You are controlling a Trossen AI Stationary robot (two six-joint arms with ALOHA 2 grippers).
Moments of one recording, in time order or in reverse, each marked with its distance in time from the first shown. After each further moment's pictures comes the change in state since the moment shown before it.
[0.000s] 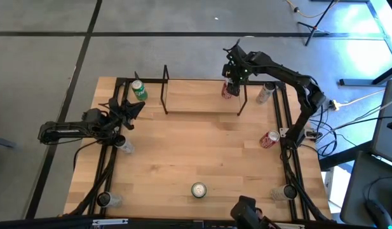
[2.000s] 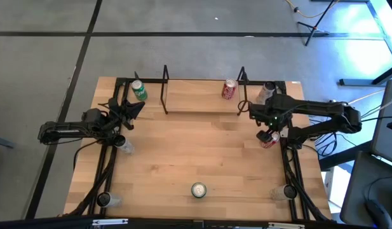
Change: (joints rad) left arm 0.000 0.000 0.000 0.004 0.003 0.002; right arm 0.498 -0.536 -0.601 -0.597 0.002 1.076
